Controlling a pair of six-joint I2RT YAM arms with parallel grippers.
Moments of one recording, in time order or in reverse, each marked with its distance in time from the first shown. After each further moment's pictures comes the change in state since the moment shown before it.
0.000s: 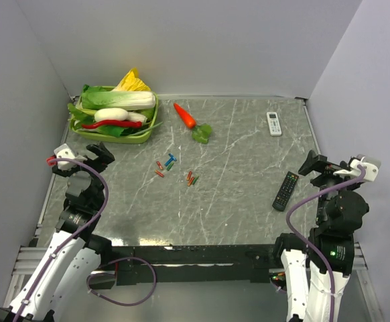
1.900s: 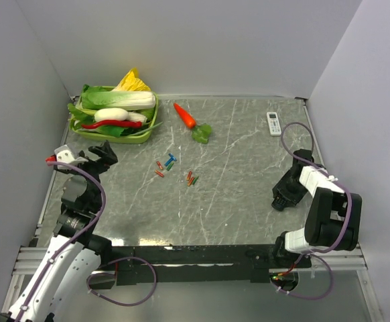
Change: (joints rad) left arm -0.005 -0.050 0.000 0.018 0.135 0.010; right arm -0.038 1.079 -0.179 -0.203 -0.078 0.426
